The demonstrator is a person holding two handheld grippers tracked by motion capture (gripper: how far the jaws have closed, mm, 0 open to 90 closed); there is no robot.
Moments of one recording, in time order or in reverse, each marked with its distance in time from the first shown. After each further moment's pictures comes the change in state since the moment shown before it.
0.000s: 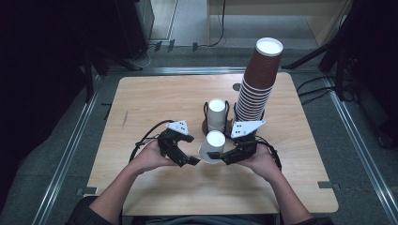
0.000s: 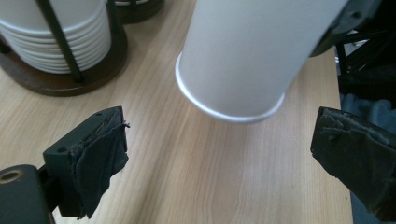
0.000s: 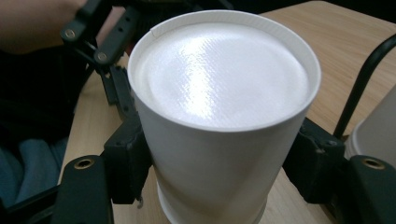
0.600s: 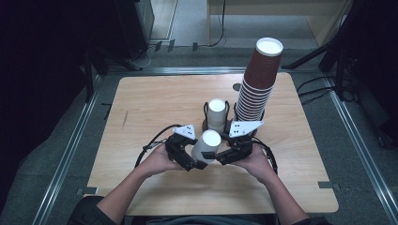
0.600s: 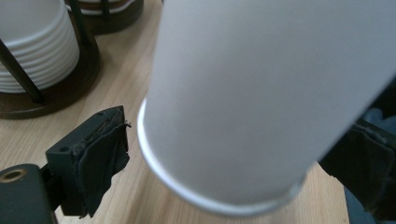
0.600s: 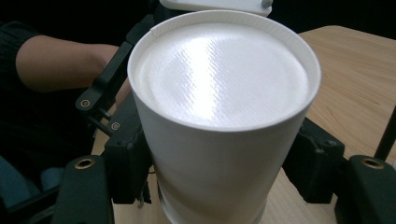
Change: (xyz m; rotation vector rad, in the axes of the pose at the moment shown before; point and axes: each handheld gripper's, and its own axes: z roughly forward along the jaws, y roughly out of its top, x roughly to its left) left arm -0.008 0.001 0.020 -0.042 -0.041 0.011; right arm 0.005 0.003 0.010 -0.106 0.067 0.029
